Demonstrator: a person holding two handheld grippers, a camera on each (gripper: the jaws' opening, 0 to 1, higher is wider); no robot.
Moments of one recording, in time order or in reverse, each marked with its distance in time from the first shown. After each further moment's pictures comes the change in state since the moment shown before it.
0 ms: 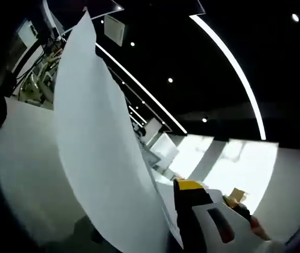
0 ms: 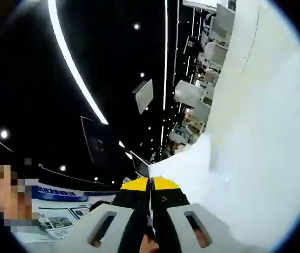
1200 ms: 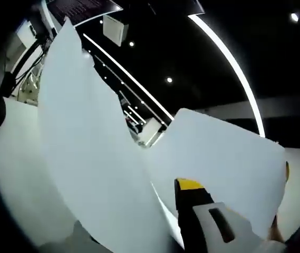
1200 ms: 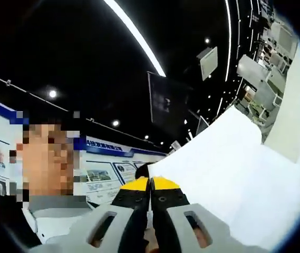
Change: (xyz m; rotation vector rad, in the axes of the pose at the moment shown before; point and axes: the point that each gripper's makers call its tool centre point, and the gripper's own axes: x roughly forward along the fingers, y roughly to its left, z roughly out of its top) left arm 0.001 -0.002 -0.002 0.003 0.001 -0.007; right arm 0.000 0.138 -0.037 -0.187 0.322 0.454
